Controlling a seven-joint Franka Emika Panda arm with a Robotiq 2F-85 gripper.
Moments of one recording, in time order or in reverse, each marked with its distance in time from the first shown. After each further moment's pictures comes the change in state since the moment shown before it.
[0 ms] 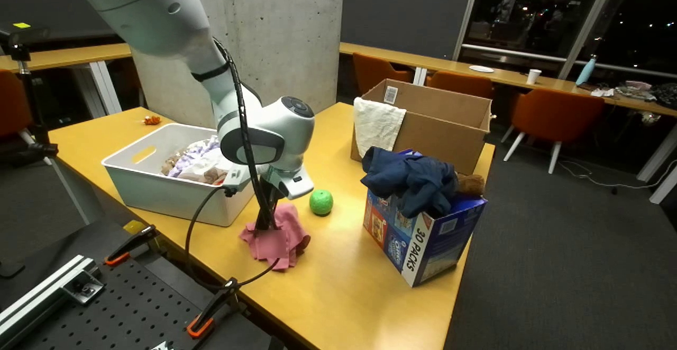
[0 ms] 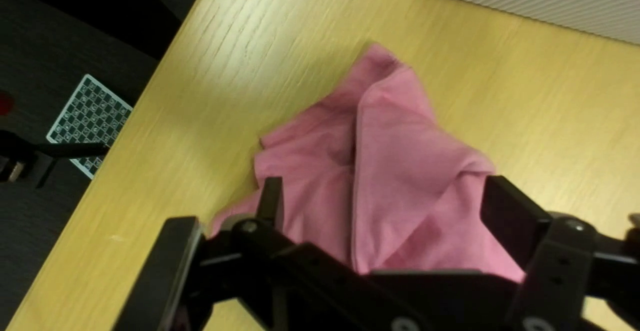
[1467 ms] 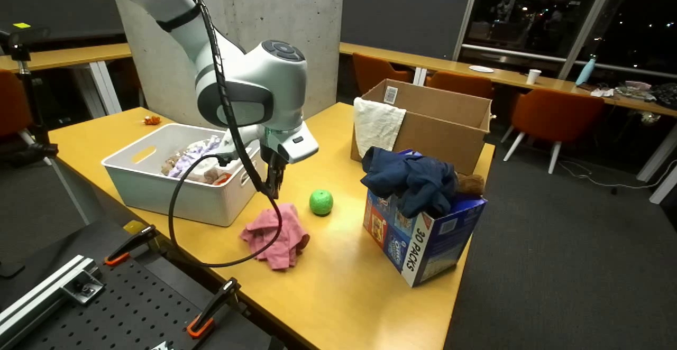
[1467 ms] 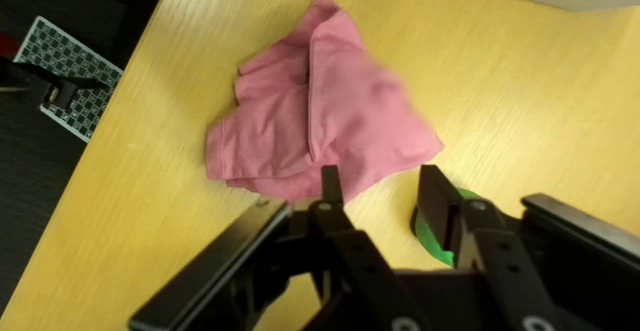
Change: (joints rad) arm 0.047 -0.269 -0.076 -0.148 -0.006 0.066 -0.001
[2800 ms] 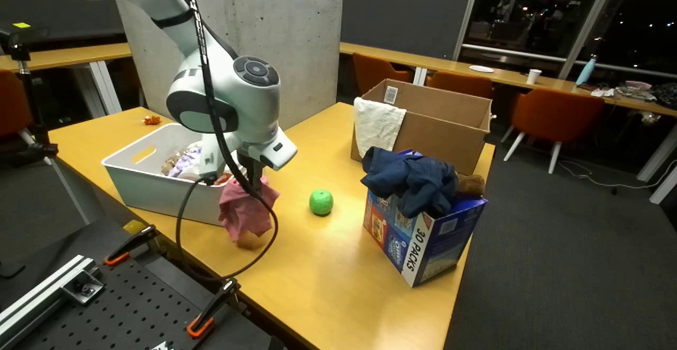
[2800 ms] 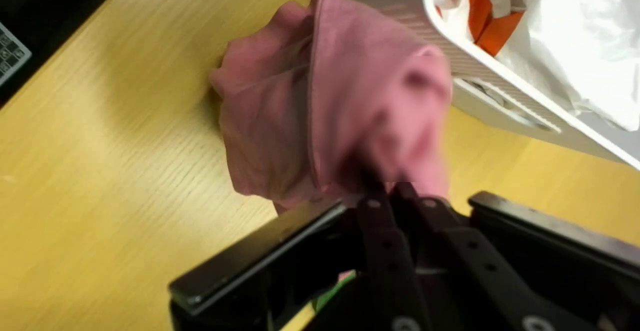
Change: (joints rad) arm 0.190 0.003 -0.071 -0.064 0.428 0.052 -0.545
